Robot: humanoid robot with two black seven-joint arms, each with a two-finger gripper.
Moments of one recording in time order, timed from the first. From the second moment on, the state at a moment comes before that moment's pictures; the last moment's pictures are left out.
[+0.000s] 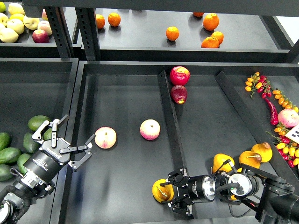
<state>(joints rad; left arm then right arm) 0.20 0.00 -1.50 -1.36 -0.03 -0.49 0.49 0.54 -0.28 0.22 0.90 0.17 0.25 -0.49</state>
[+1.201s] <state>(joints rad) 0.20 0.00 -1.49 -1.36 -0.03 -0.49 0.49 0.53 -0.27 0.30 0.92 0.18 0.25 -0.49</state>
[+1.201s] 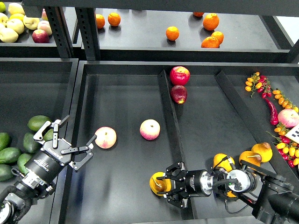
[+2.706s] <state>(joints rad) 0.20 0.00 -1.44 -1.36 -0.03 -0.49 0.49 0.39 -0.74 0.58 1.24 0.23 0.23 -0.49</state>
